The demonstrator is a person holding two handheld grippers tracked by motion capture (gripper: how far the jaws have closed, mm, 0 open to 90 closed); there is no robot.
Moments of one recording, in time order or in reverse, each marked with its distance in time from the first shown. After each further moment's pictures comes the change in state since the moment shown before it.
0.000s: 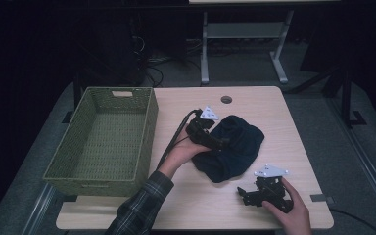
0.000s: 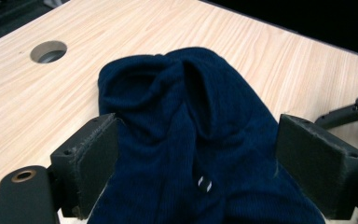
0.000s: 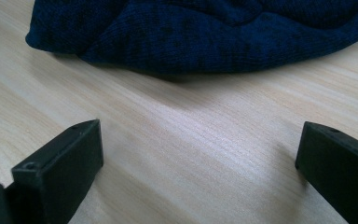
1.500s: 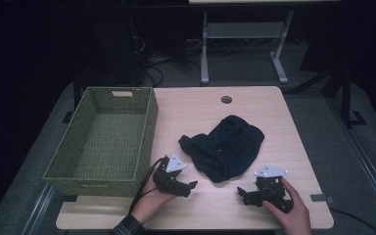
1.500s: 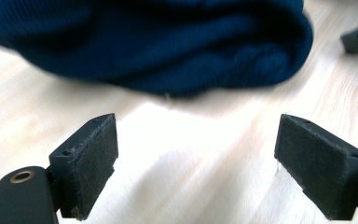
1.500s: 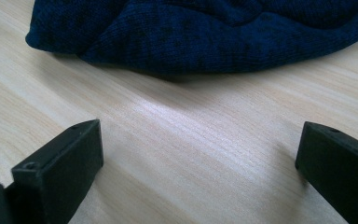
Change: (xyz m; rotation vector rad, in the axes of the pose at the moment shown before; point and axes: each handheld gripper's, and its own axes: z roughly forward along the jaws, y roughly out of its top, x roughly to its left) left arm -0.046 -0.140 -0.053 0.080 0.100 -0.061; right arm 0.000 0.000 0.000 0.000 0.001 -0.003
